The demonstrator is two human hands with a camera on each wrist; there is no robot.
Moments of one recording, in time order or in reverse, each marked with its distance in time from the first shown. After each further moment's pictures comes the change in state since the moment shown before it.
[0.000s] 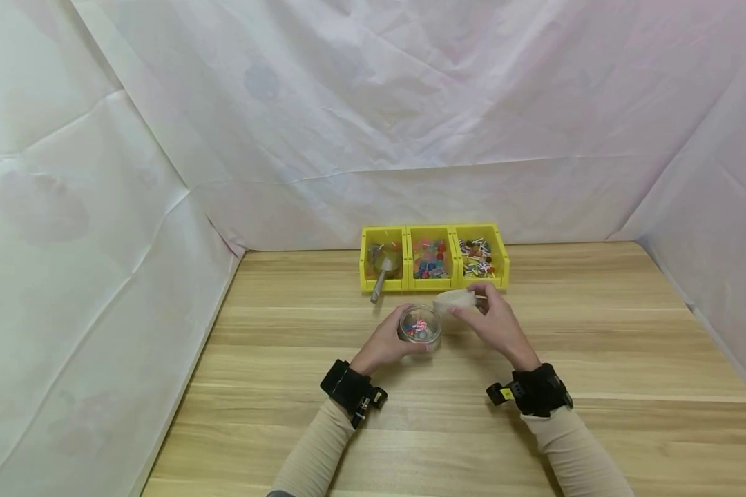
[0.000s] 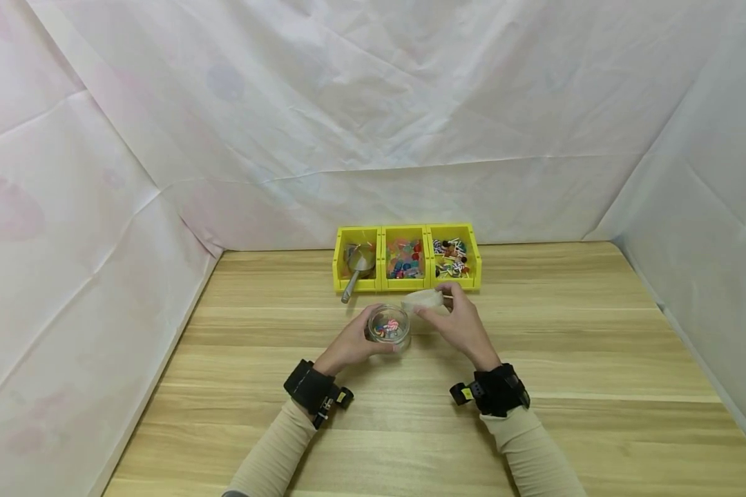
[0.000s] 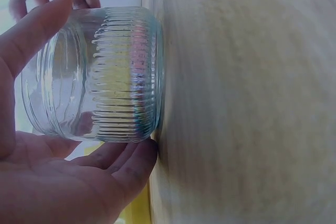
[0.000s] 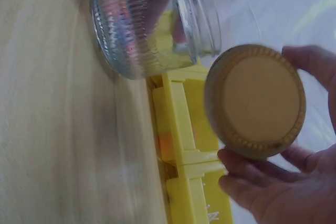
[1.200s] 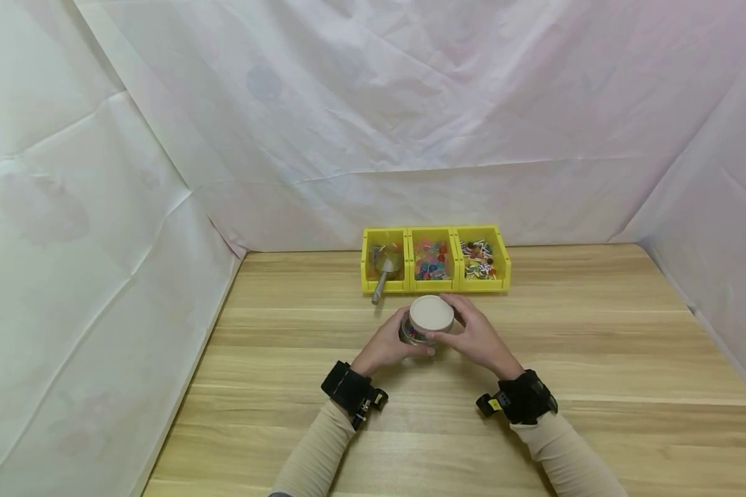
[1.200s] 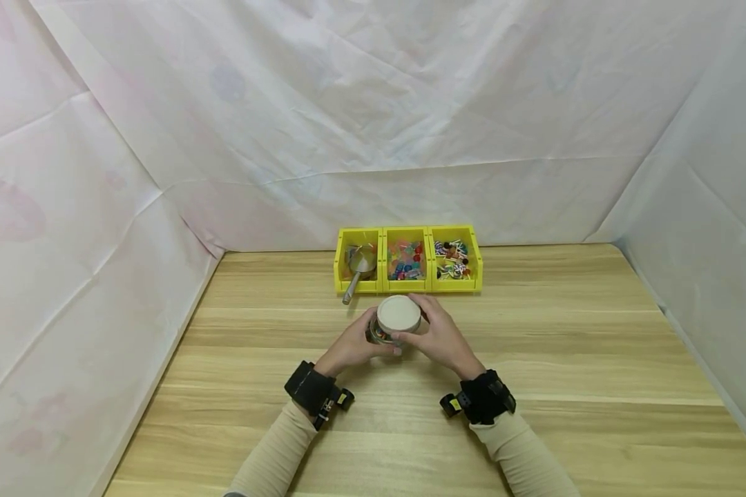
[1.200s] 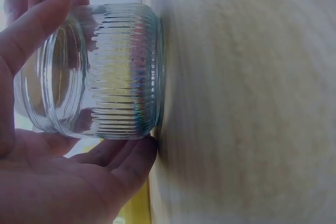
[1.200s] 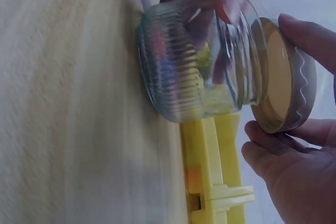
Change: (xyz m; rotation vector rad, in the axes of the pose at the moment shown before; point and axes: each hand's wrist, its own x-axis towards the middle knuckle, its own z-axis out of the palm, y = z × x) left_hand 0.001 -0.001 -0.002 -0.011 -0.038 0.049; right_hand -0.002 0.000 0.036 -0.002 -0.132 -0.215
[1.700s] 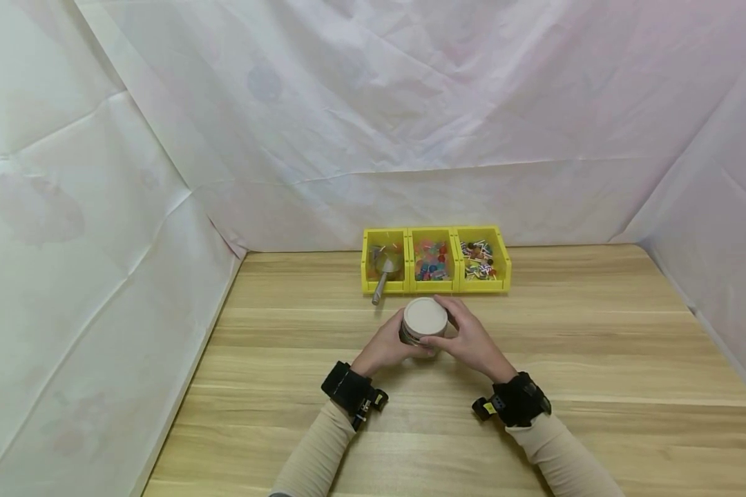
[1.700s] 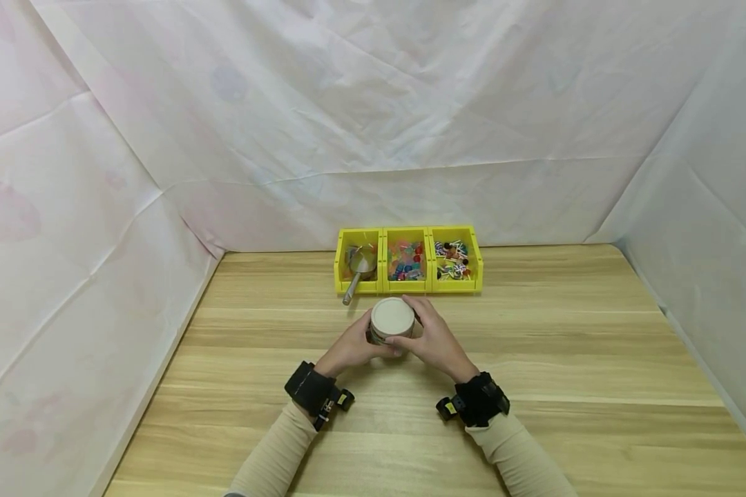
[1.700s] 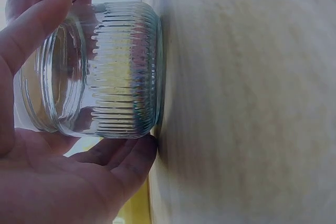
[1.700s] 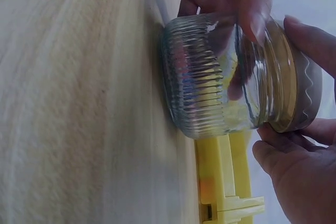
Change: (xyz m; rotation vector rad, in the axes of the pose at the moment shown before) left_hand 0.002 -0.002 0.001 -0.008 0.001 0.003; right_hand 0.000 0.003 0.011 0.025 -0.014 -0.024
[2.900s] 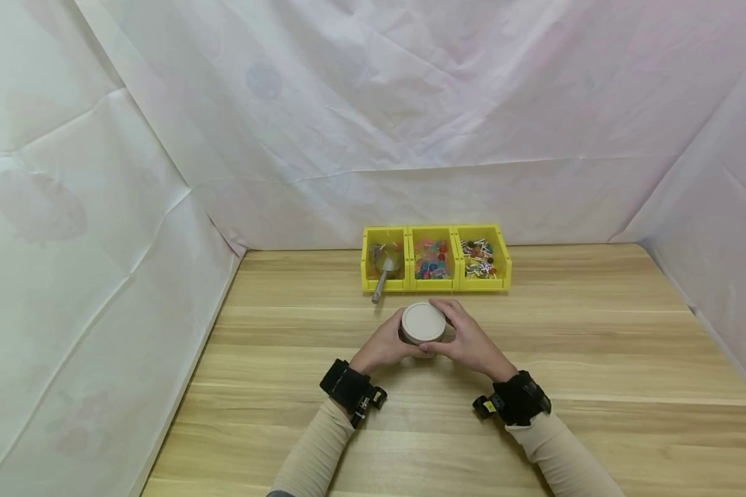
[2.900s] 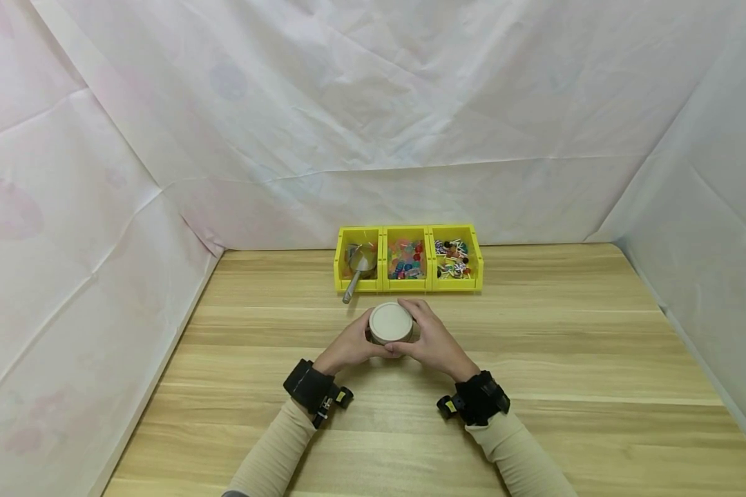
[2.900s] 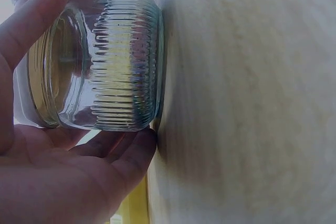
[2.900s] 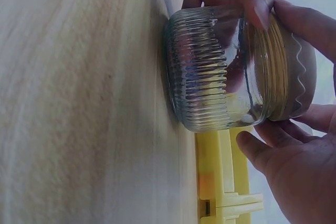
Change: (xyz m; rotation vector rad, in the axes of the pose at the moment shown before) left_hand -0.002 0.001 -0.003 -0.047 -0.033 0.014; right_hand -0.002 0.001 -0.001 -0.136 -0.070 -0.046
